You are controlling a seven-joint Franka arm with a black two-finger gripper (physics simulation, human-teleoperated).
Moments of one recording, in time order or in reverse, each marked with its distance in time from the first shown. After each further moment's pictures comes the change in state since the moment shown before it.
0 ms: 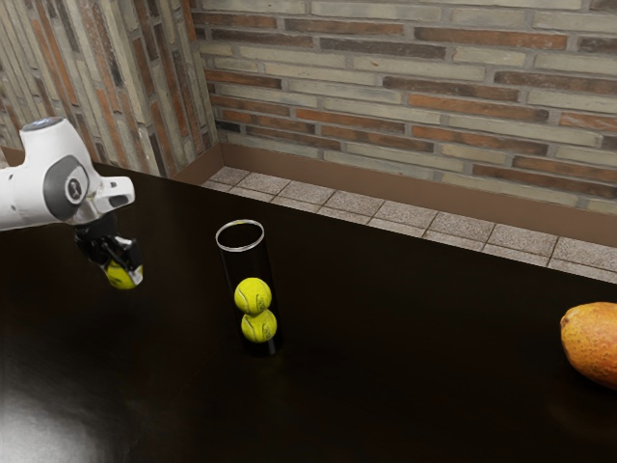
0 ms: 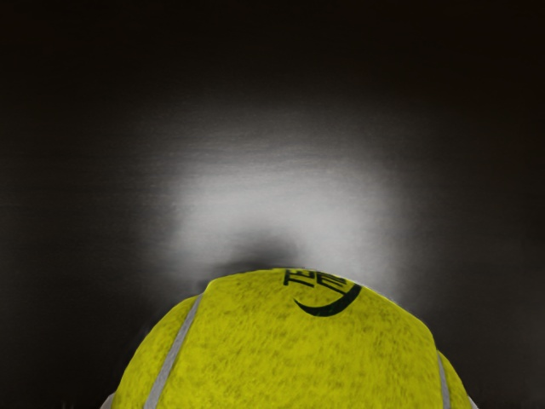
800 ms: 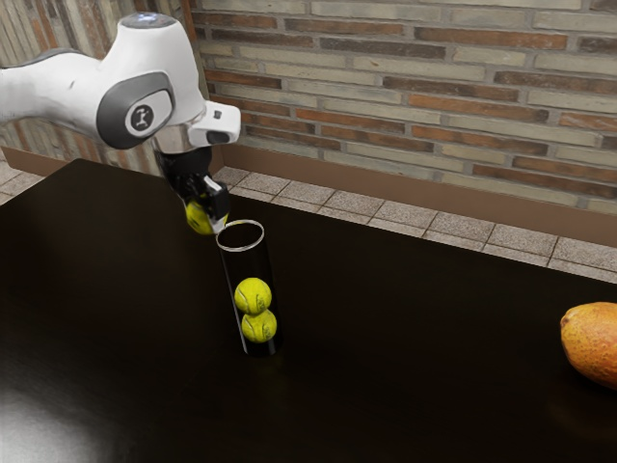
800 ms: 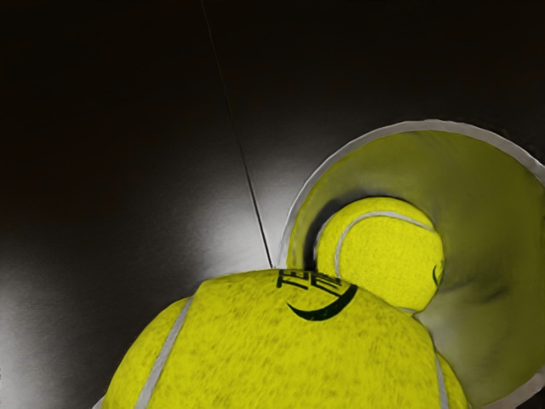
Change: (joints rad) arm -0.166 -0.207 -0.298 0.203 0.243 -0.350 -0.256
